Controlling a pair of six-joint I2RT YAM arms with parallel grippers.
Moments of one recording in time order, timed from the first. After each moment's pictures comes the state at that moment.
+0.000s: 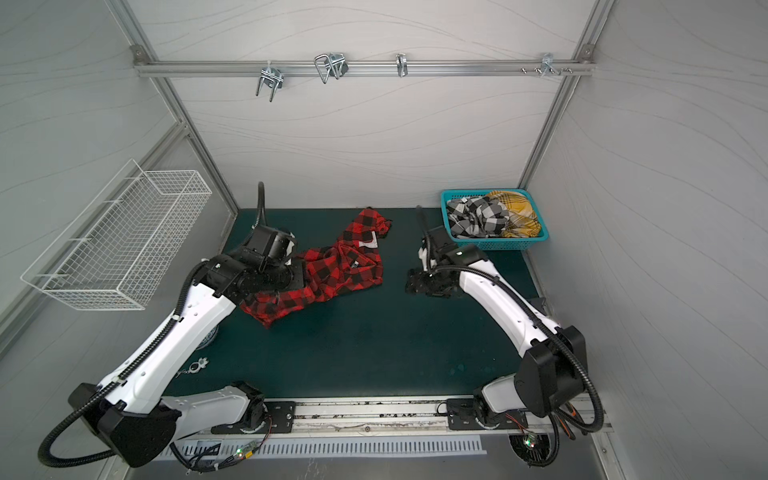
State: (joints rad) left arm -0.43 1.16 1.23 -1.09 -0.08 -0.55; right arm 0.59 1.45 1.24 -0.98 -0.23 0.41
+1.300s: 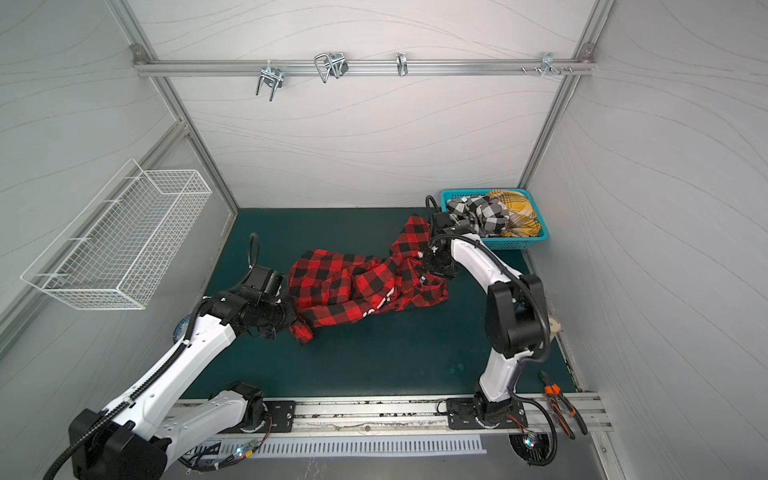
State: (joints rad) left arm -0.31 1.03 0.83 -0.98 0.09 -0.76; right arm 0.39 1.71 1.42 -0.95 -0.09 0.47
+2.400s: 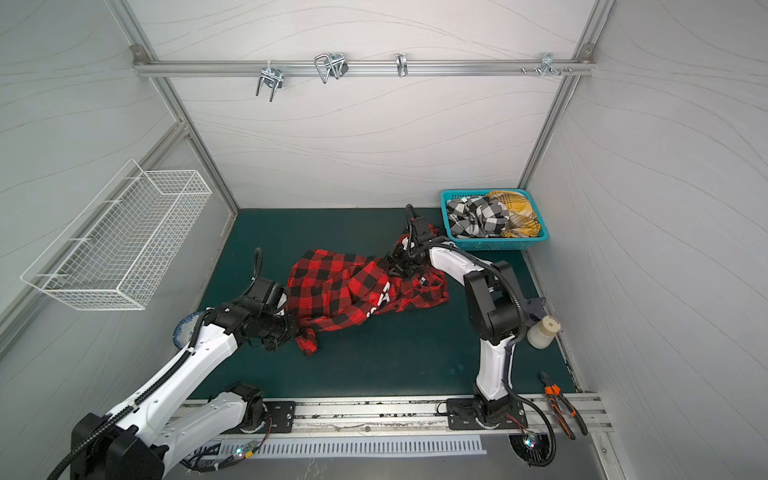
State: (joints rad) left arm -0.31 0.97 0.71 -0.95 0.20 -0.77; right arm 0.45 1.94 1.39 -0.41 -0.60 0.98
